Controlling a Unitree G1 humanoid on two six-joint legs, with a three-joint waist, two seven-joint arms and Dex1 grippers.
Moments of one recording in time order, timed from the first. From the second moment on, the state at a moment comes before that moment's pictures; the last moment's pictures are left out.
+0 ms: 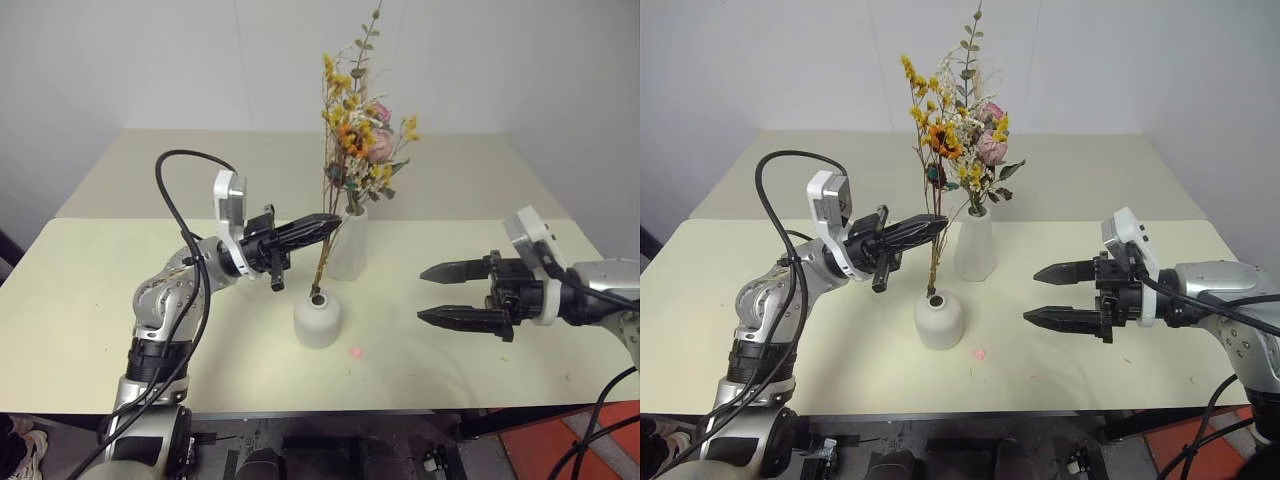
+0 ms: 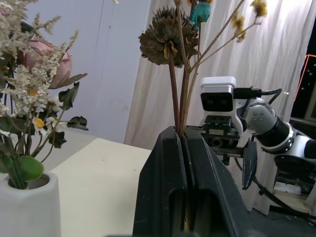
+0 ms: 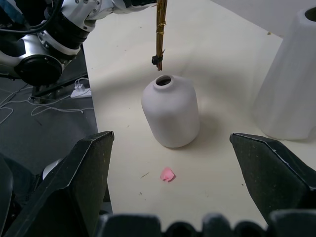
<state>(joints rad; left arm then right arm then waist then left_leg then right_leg) -0.63 0.36 0.08 -0.05 -0.79 0.57 -1.09 -0.37 -0.99 -0.19 -0.35 0.85 0.84 1.15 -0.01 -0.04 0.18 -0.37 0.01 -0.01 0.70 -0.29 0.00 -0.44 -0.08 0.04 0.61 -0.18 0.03</state>
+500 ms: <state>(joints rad) -0.67 0.35 0.08 -0.02 -0.80 0.56 -1.09 -0.34 -0.99 -0.20 -0.36 0.85 0.84 1.15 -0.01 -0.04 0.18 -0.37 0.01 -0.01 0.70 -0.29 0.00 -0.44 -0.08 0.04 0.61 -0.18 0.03</state>
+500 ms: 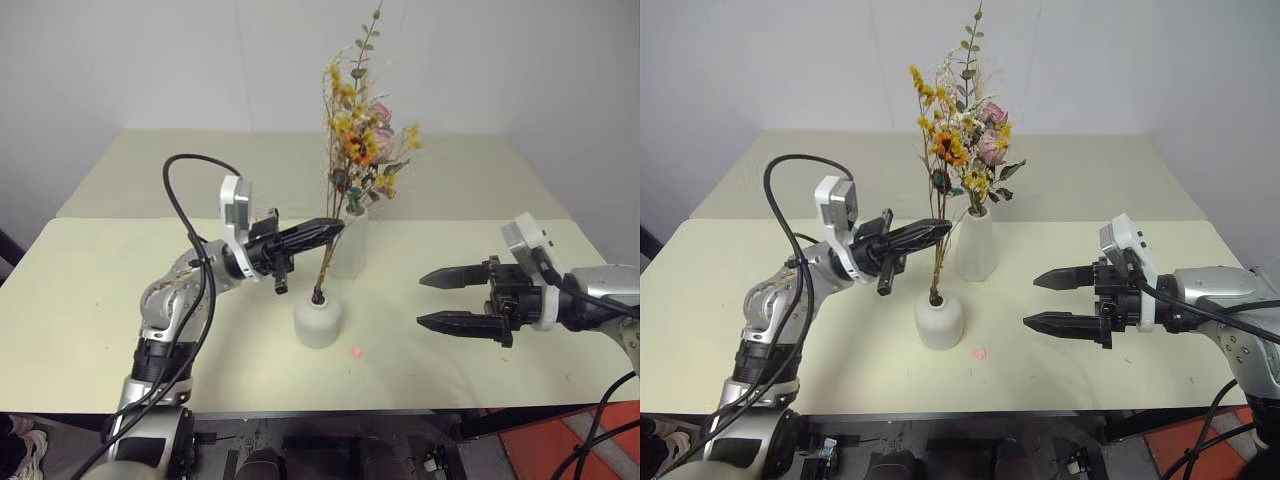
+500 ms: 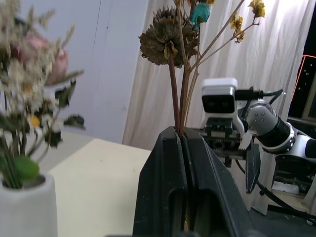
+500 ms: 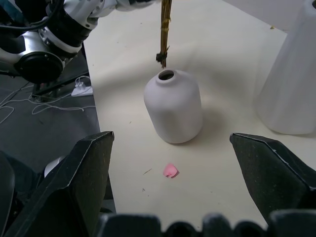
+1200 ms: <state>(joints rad) -0.63 0.31 0.05 0.01 -0.75 0.54 -1.09 -0.34 -0.99 -0.21 -0.36 0.85 0.83 1.15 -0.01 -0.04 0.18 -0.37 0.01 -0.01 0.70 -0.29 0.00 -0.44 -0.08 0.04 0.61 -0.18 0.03</state>
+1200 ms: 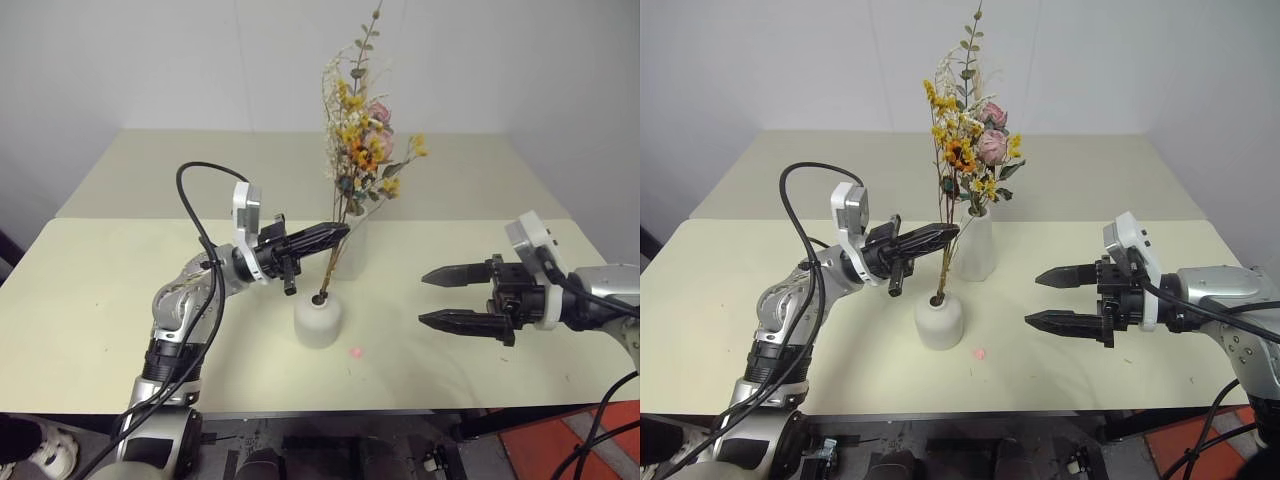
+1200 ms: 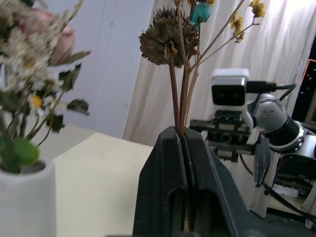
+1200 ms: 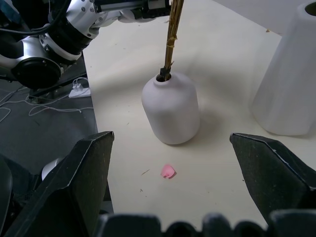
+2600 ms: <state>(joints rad) -0.23 0.86 0.36 -0.23 -0.76 0.58 -1.19 -0.31 -0.99 -0.21 -0.32 0.76 0.75 1.14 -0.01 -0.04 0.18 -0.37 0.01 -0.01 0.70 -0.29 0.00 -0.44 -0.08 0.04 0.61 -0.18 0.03</state>
